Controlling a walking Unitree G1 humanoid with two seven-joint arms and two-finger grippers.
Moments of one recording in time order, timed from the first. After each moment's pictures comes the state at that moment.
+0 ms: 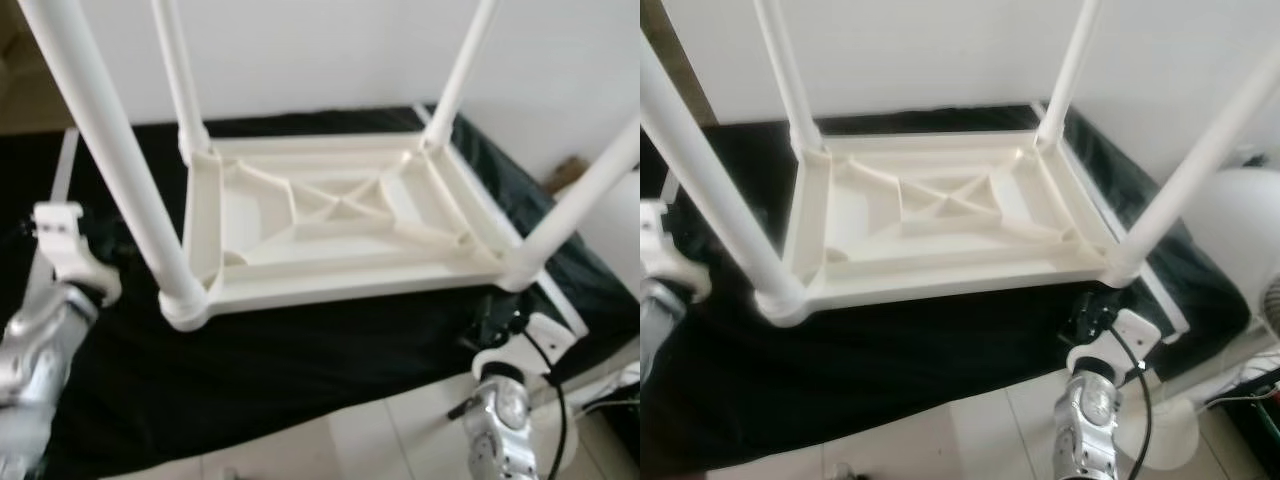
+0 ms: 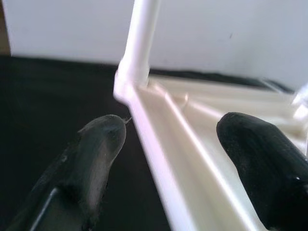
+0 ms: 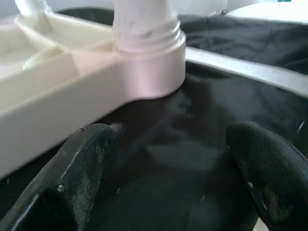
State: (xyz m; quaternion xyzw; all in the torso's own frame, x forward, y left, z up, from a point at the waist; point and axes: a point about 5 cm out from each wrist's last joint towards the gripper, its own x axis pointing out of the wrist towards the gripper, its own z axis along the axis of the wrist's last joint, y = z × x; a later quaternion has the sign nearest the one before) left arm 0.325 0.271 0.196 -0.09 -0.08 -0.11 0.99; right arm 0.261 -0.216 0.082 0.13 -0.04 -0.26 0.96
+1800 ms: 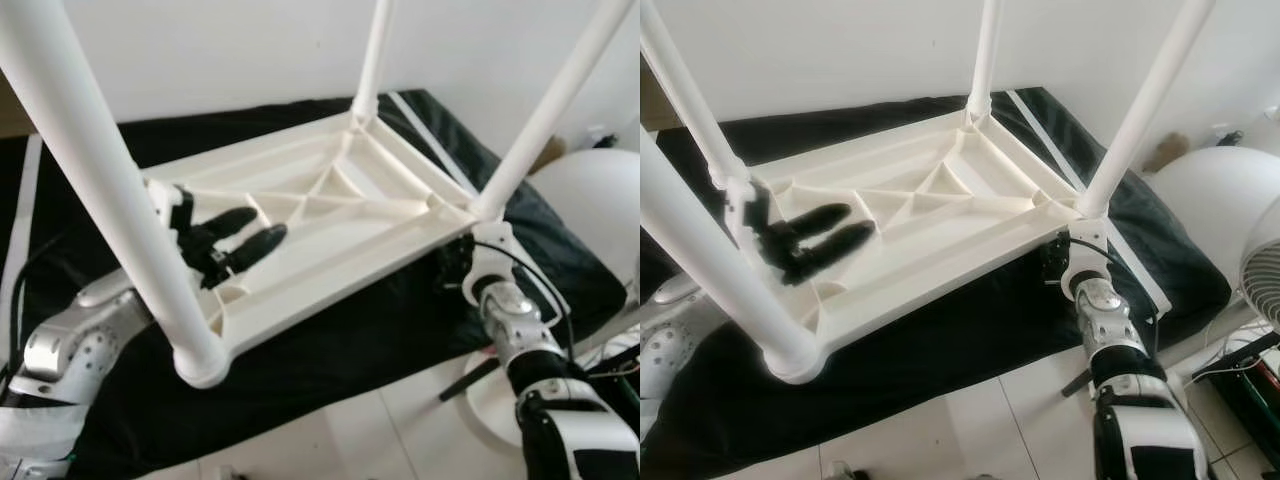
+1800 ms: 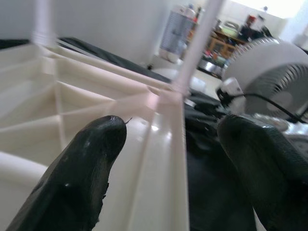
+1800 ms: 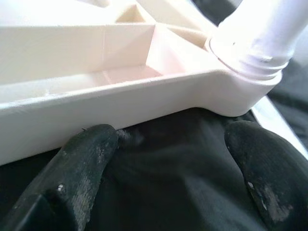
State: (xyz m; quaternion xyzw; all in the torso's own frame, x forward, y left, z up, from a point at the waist) left arm 0.276 0.147 0.213 -0.07 -0.03 -0.49 0.87; right arm 0.360 -0.227 0.123 -0.11 0.03 -0.01 0.99
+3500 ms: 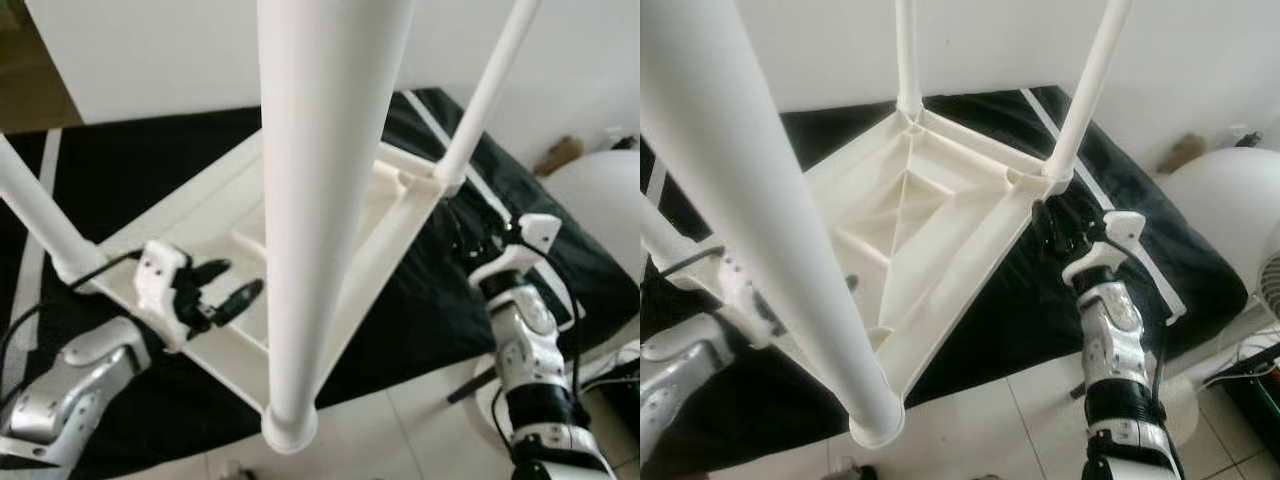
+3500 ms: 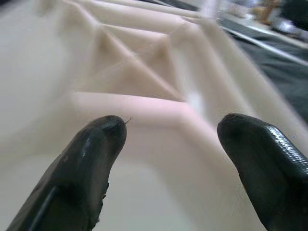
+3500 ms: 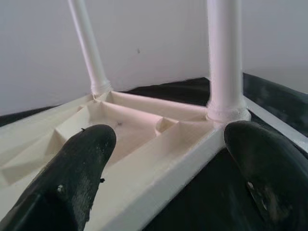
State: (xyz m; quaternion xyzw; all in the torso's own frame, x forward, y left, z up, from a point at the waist) left arm 0.261 0.198 0.171 0.01 0.02 -0.36 0.93; right arm 0.320 -0.215 0.157 0.09 -0.16 0.10 0.98
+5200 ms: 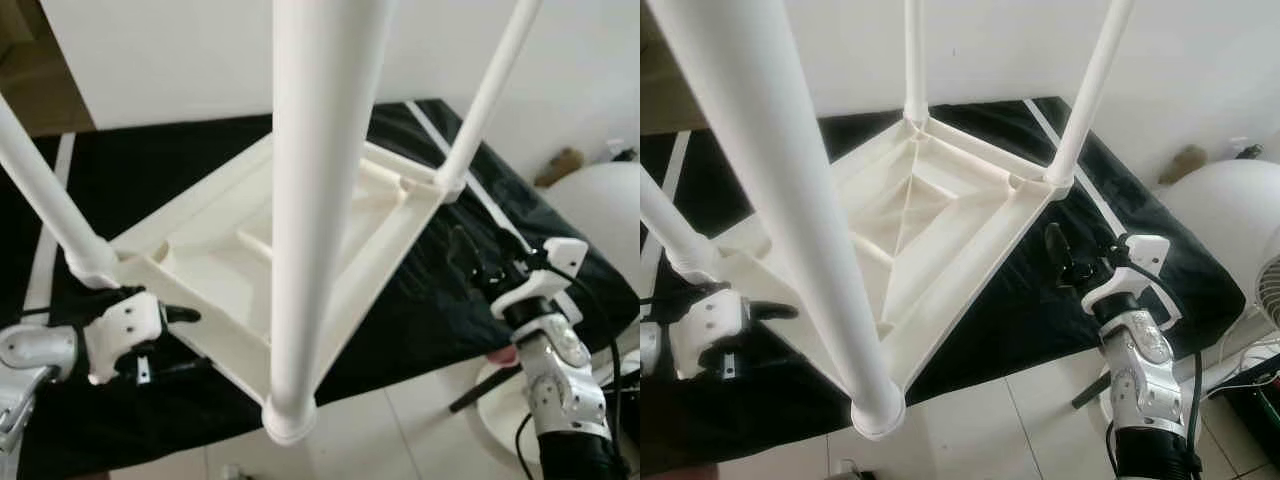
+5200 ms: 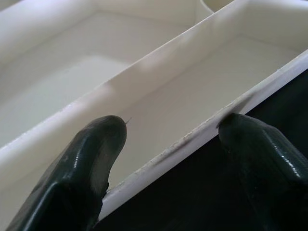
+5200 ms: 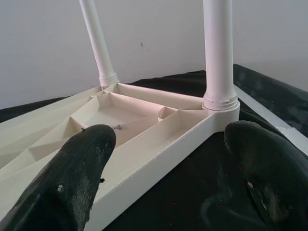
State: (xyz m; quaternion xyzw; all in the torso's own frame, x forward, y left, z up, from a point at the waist) left arm 0.259 0.247 0.141 0.29 0.14 -0.52 0.79; right arm 0.288 -0.224 0.162 0.08 -0.13 0.10 0.98
